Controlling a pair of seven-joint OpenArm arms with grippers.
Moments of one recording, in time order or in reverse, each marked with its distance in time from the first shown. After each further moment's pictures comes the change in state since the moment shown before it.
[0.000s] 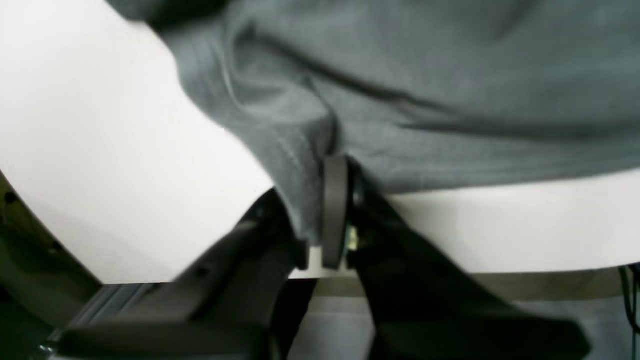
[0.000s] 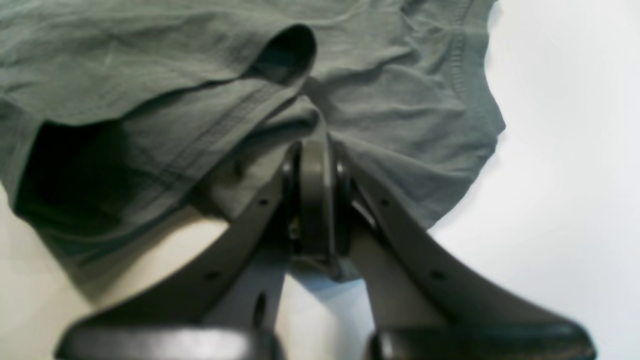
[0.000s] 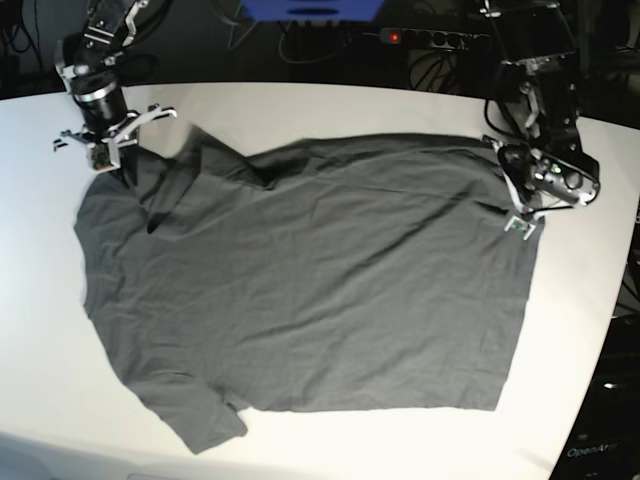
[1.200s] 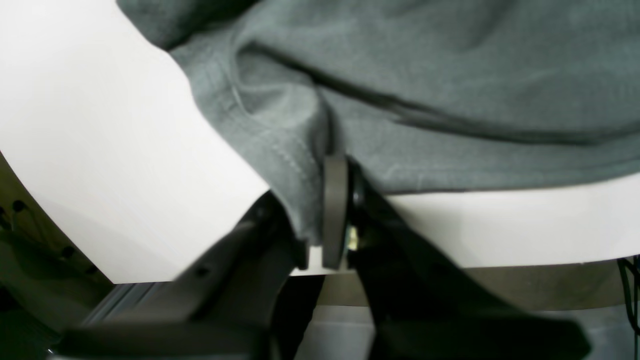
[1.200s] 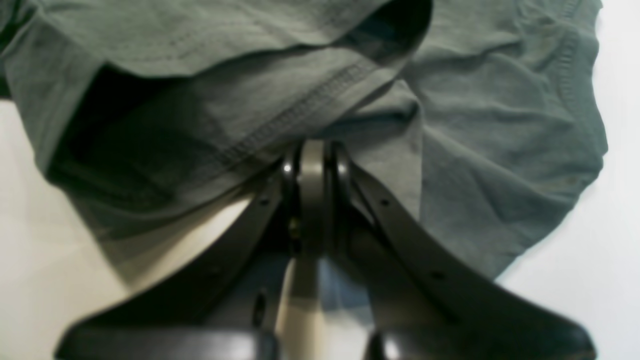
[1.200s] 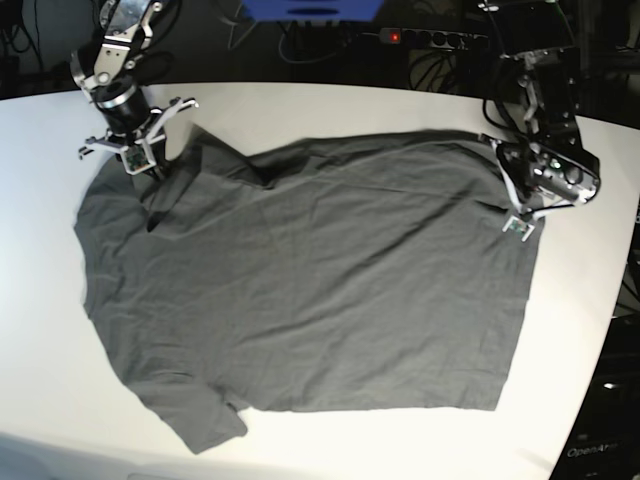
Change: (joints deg) left arm 0.9 0.2 0.1 3.2 -0.2 0.0 0.0; right arm 0.3 0.5 -5.7 -2.5 -9.3 0.0 0.3
